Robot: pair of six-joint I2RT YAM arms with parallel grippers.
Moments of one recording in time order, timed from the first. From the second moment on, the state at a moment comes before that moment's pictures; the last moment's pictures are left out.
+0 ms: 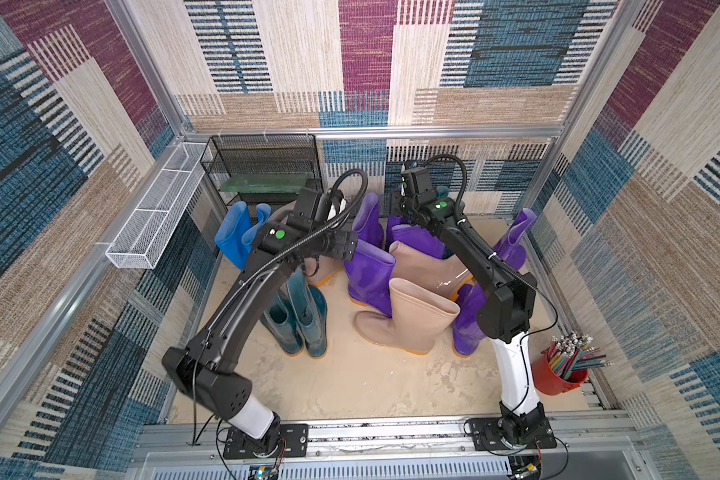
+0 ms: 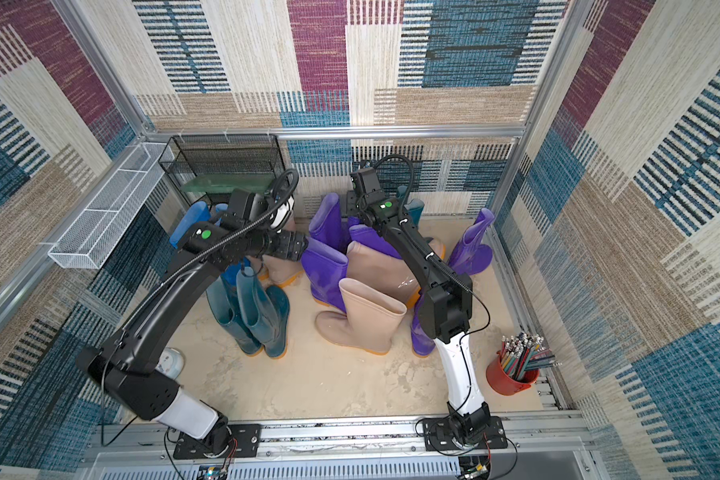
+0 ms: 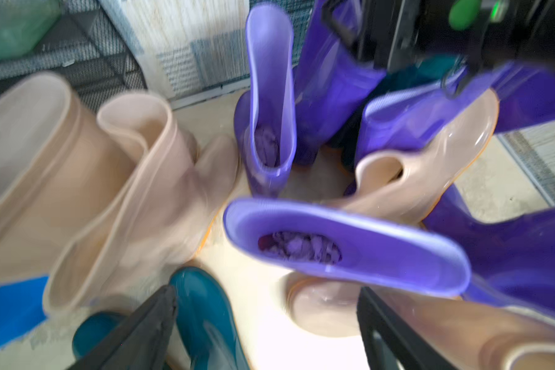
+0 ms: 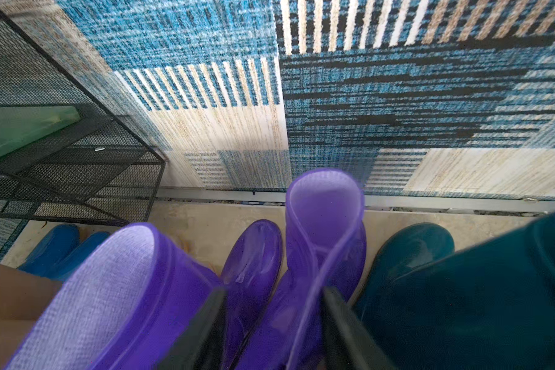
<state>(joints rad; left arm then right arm) -0.48 1.52 1.73 -0.96 -0.05 -0.10 0.47 2.21 2.32 -0.65 0.23 0.30</state>
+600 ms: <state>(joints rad) -0.44 1.43 1.55 -0.81 -0.07 -0.11 0.46 2.19 2.32 -0.66 -0.06 0.22</state>
